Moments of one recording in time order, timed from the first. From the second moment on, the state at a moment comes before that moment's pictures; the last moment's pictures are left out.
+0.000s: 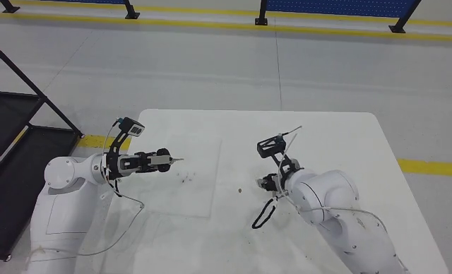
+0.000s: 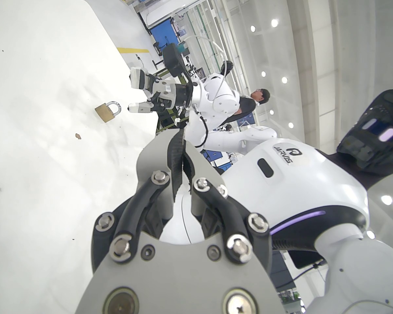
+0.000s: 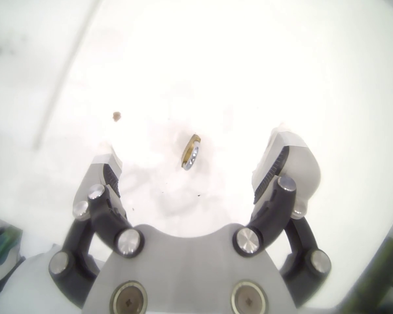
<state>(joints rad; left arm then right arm) 1.42 -1.05 -1.76 -1.57 -0.61 -0.27 -1.54 -1.14 -1.22 0.94 -2.07 -1.23 0.29 1.54</state>
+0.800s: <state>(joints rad) 1.42 -1.05 -1.76 -1.57 -0.61 -0.27 -1.54 -1.02 -1.15 0.79 -1.89 -1.10 0.28 1.54</state>
